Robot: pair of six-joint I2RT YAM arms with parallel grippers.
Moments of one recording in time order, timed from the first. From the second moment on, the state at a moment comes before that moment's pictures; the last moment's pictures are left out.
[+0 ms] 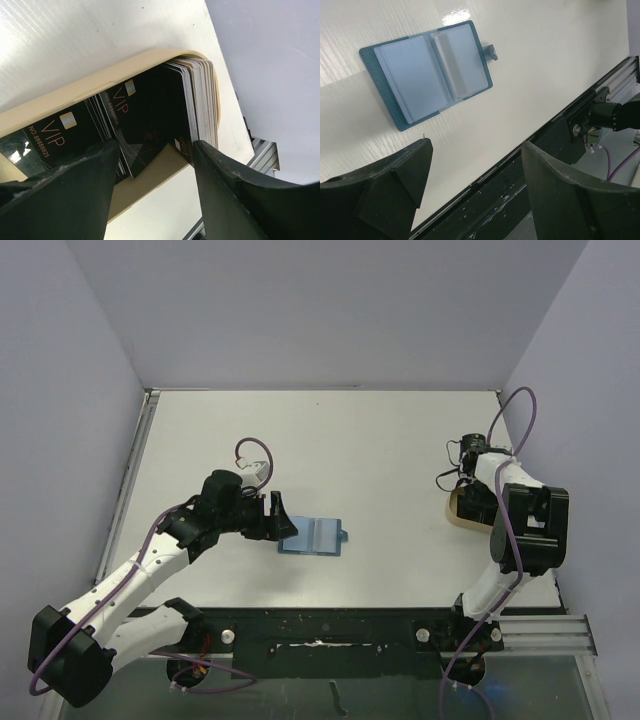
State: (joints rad) left arm -0.56 1.01 0.74 -0.44 0.34 -0.54; right arm -0.11 1.73 1.10 -0.73 0.69 0.27
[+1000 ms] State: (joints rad) left arm -0.56 1.01 0.74 -0.44 0.35 -0.54; right arm -0.12 1.71 1.11 -0.77 0.74 0.28
